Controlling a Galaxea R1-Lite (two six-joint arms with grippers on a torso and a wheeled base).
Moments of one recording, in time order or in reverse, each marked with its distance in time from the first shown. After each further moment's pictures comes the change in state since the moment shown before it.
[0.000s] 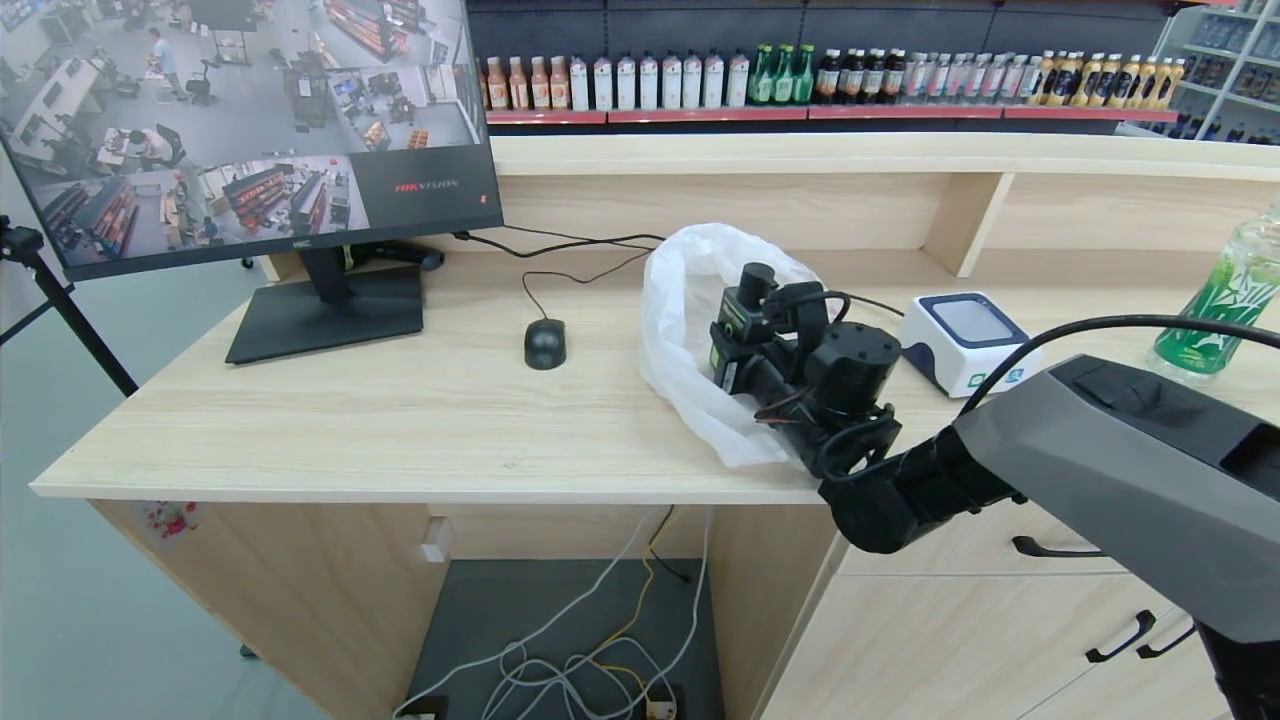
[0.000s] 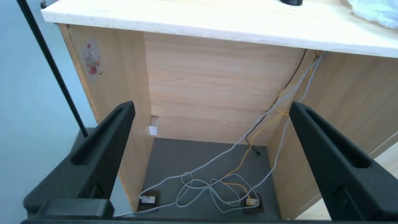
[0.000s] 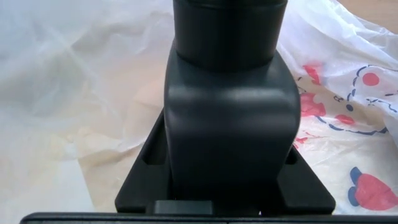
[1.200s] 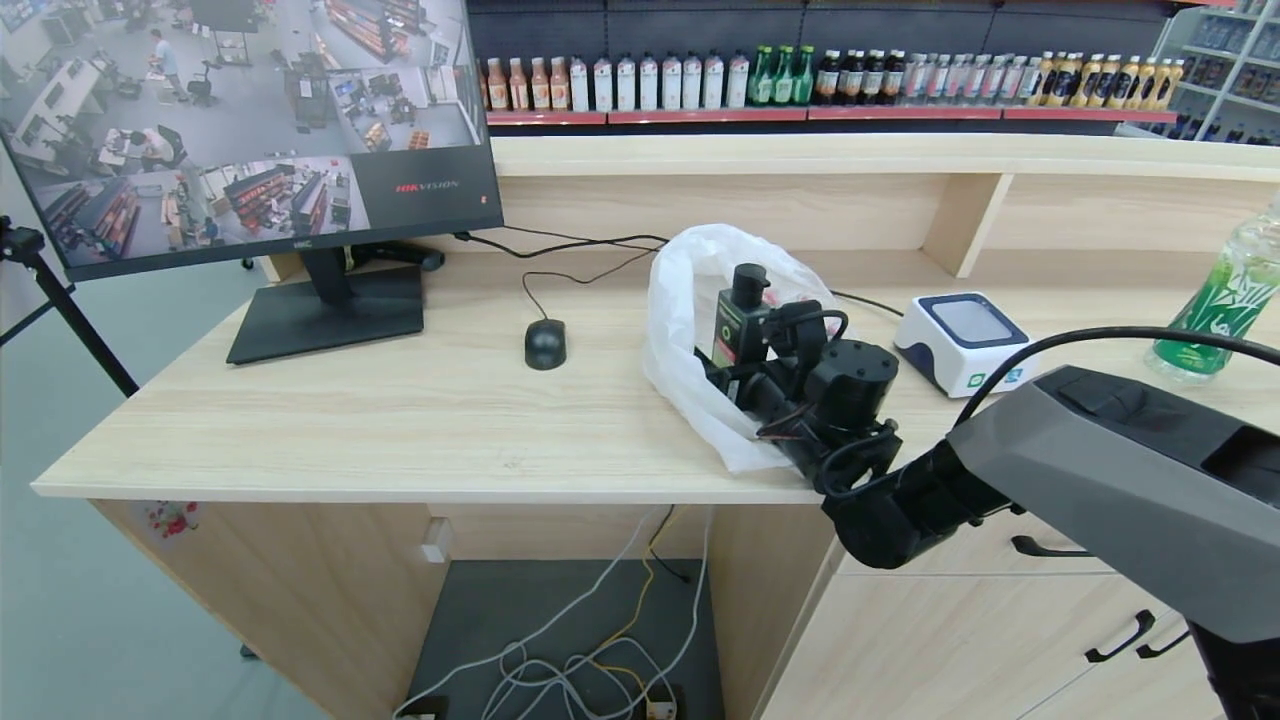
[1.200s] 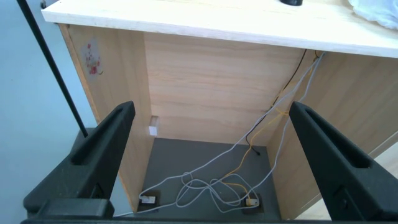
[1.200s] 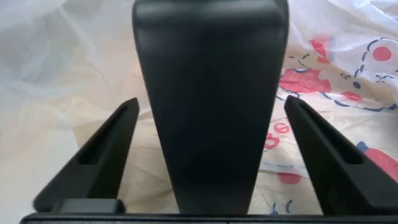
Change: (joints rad) left arm 0.000 0.000 0.000 0.000 0.000 0.000; right arm -0.011 0.016 0.049 -0.030 0.001 0.001
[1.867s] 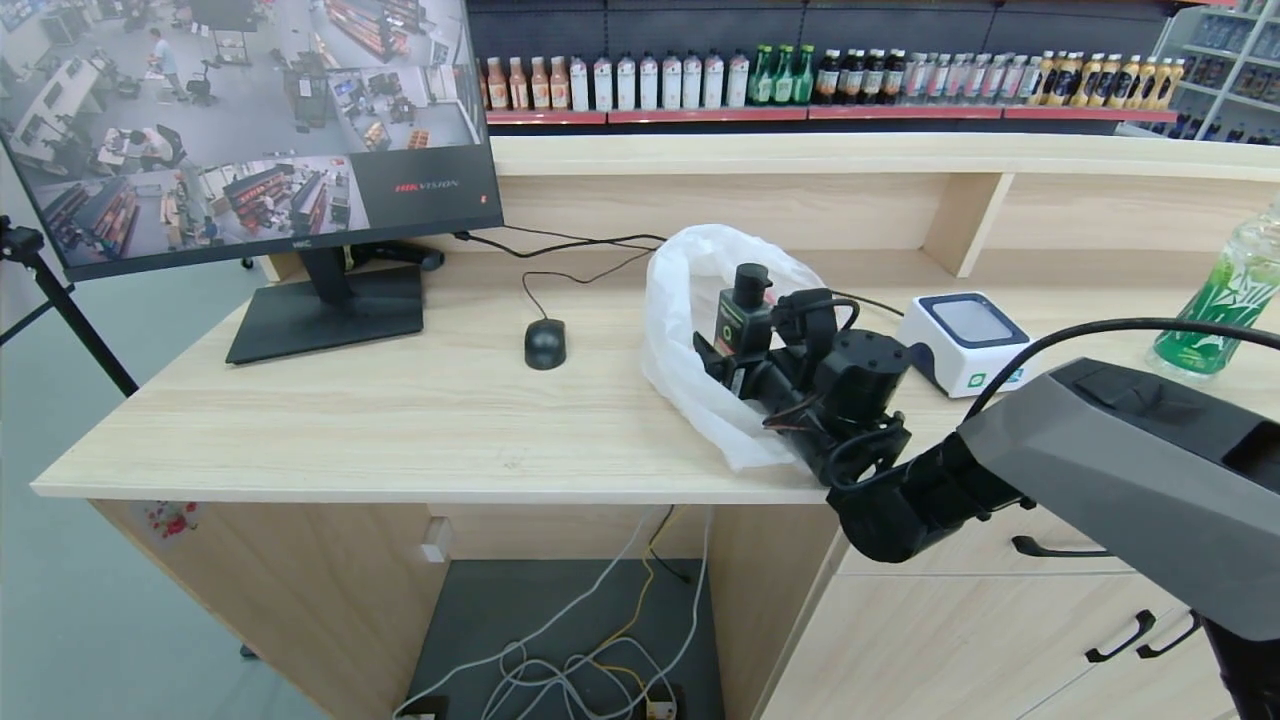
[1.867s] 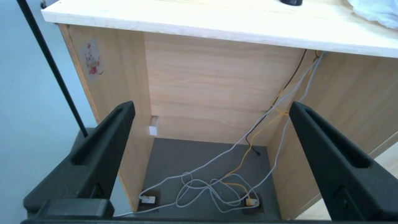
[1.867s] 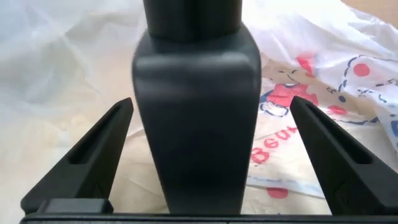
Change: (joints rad) left arm 0.000 0.000 0.000 0.000 0.000 0.000; right arm 0.002 -0.032 0.002 -0.022 0.000 -0.006
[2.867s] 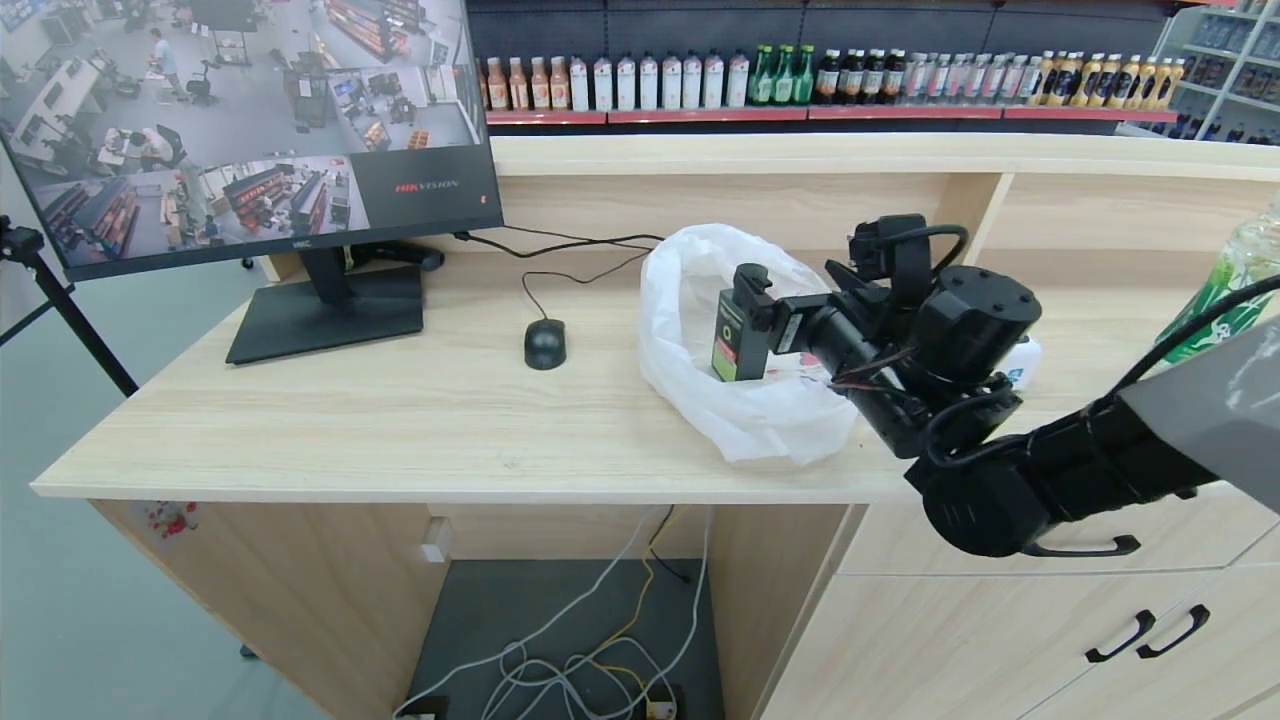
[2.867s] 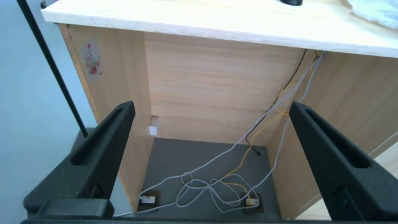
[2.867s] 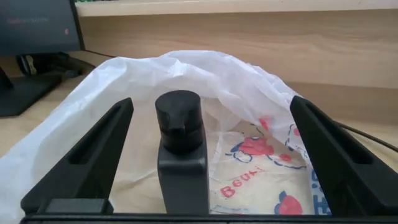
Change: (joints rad) left arm 0.000 0.000 0.000 0.000 0.000 0.000; right arm -0.006 -0.257 0.176 -0.021 0.005 -0.010
